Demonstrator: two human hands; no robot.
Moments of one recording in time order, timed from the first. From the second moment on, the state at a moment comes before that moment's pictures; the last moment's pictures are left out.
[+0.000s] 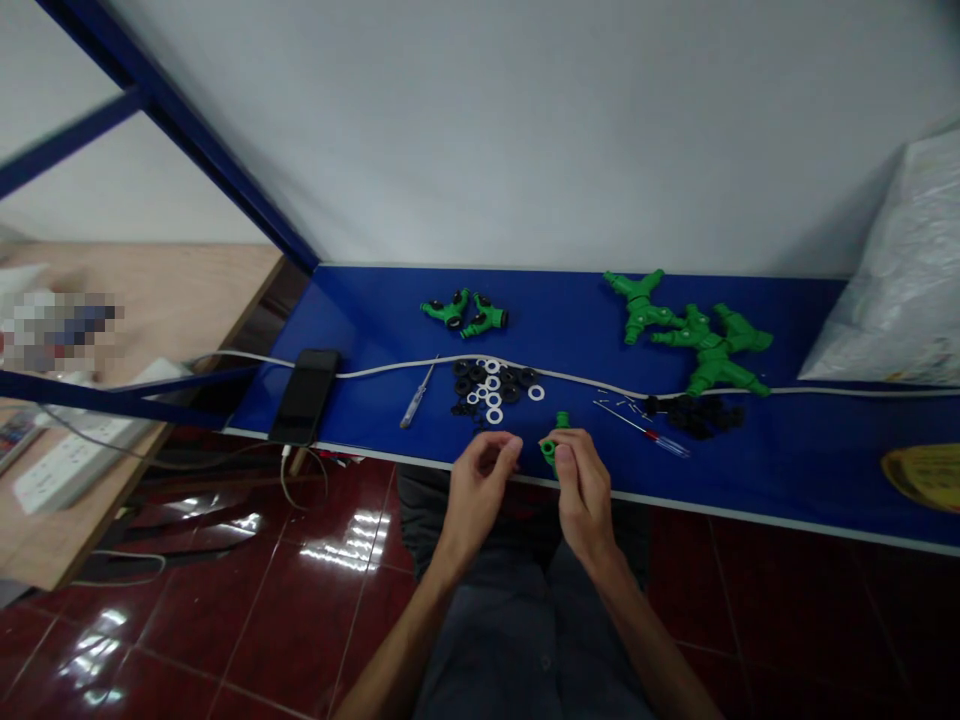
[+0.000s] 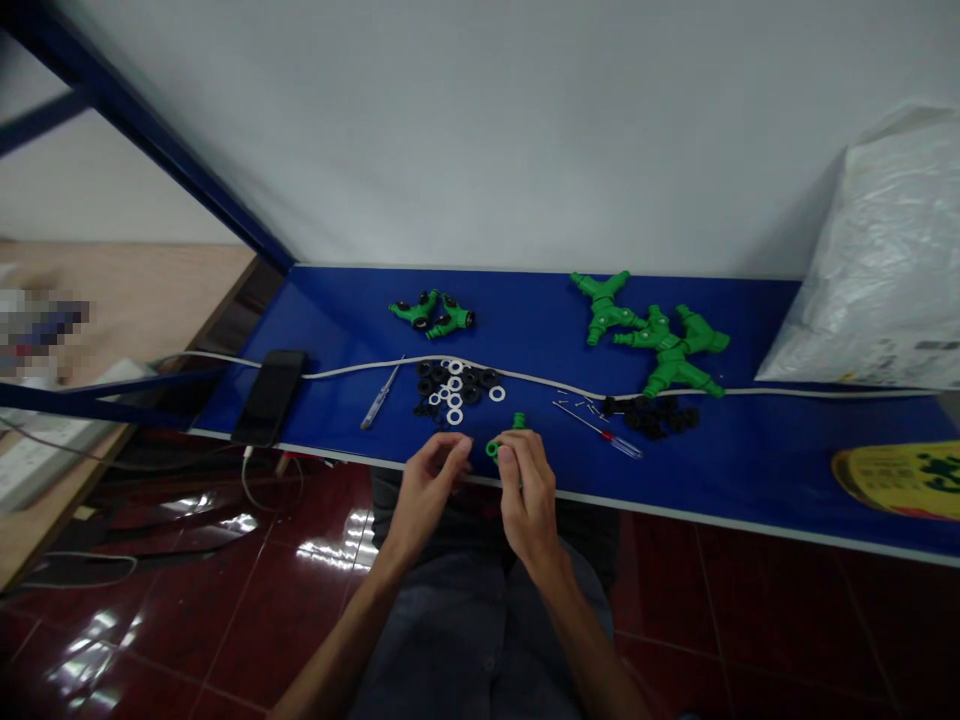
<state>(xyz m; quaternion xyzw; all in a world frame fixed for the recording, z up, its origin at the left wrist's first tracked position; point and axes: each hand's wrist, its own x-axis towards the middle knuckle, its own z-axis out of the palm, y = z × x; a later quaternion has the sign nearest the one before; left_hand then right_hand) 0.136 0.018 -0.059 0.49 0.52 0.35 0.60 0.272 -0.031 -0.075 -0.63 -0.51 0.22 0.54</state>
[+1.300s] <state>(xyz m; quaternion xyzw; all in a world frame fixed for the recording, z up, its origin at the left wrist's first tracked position) 0.169 0.082 -0.054 0.48 0.37 0.34 0.72 0.280 -0.005 -0.083 -0.63 -0.47 0.27 0.56</state>
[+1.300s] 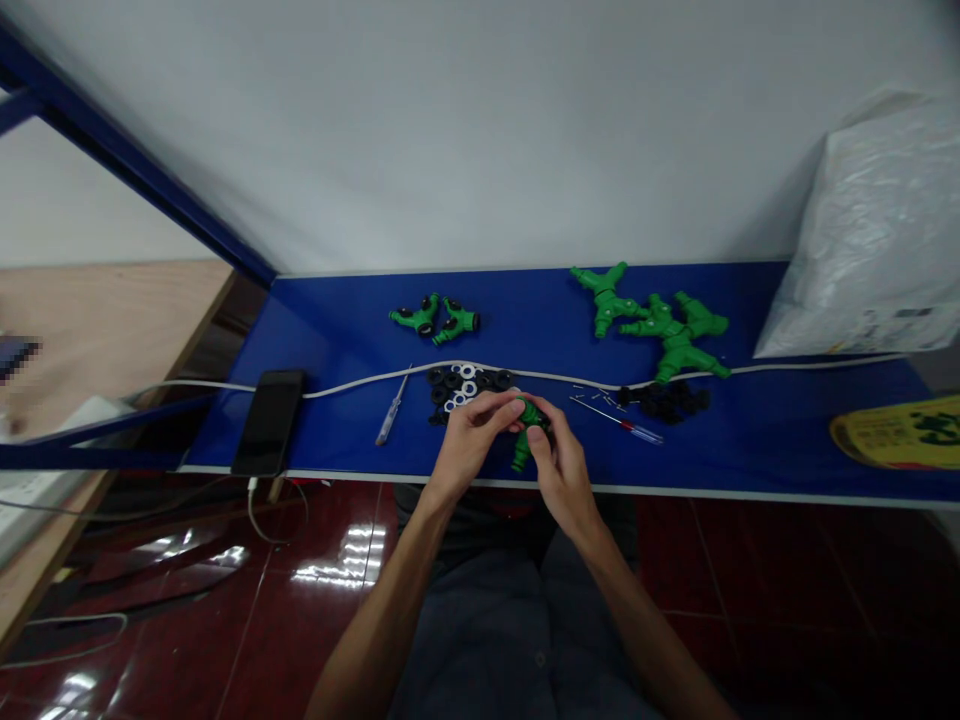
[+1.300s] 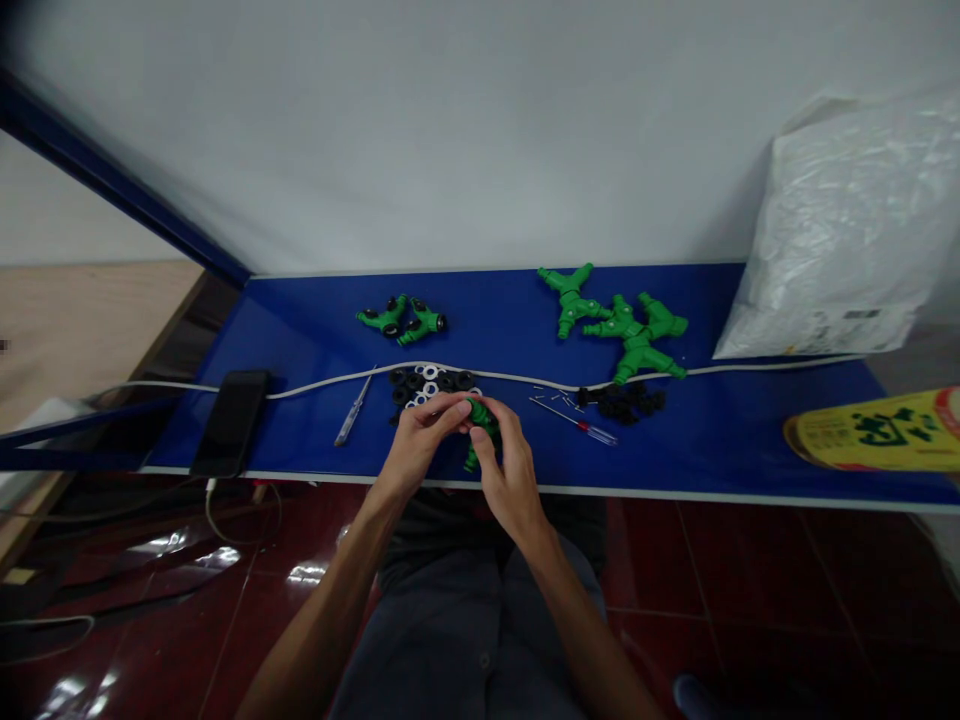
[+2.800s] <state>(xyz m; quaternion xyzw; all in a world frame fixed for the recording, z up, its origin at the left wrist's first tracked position) 0.178 0.028 -0.051 0.60 0.46 0.36 0.54 0.270 0.000 -0.084 -0.66 -0.33 0.29 0.61</state>
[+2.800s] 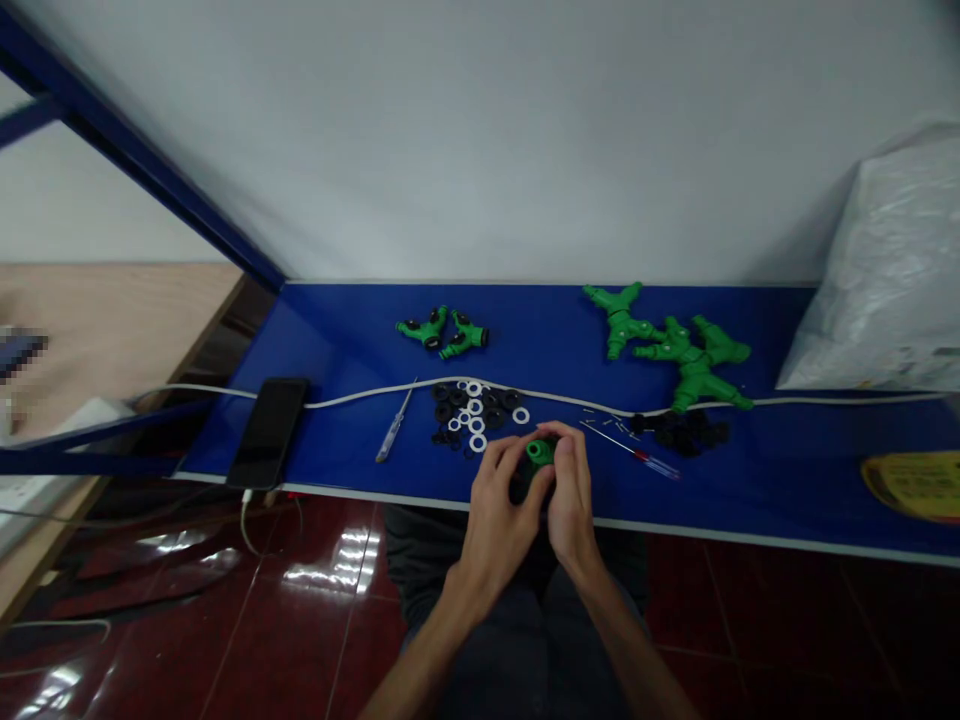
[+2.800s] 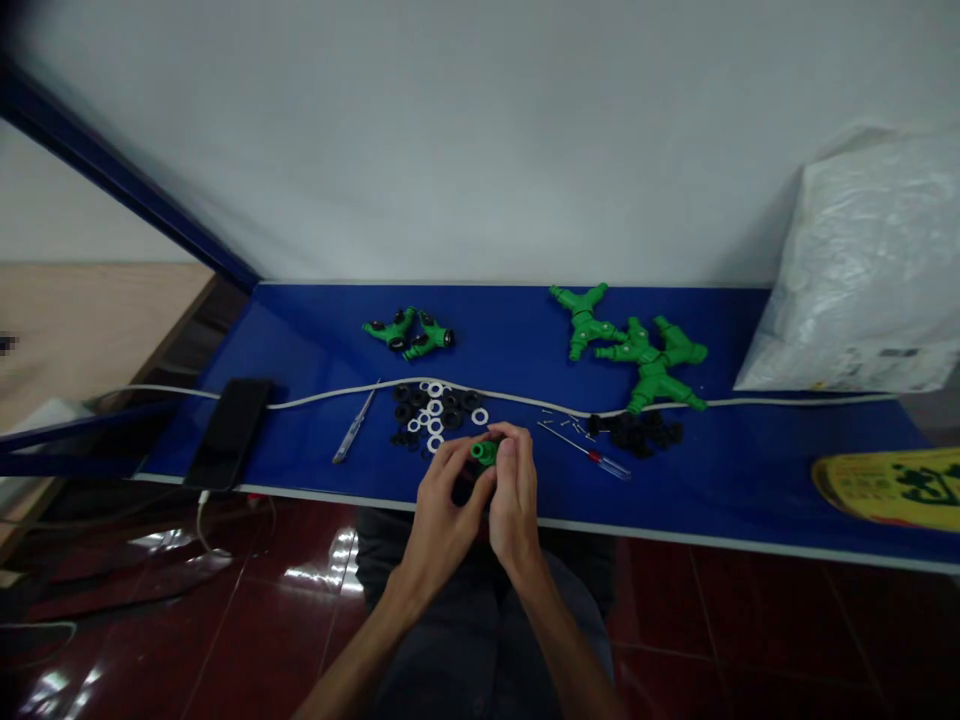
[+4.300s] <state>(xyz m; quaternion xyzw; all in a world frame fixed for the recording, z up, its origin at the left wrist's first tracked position) 0.176 -0.007 -0.051 0.15 0.34 0.40 0.83 0.295 -0.056 -0.046 -0.58 -0.65 0.05 0.49</state>
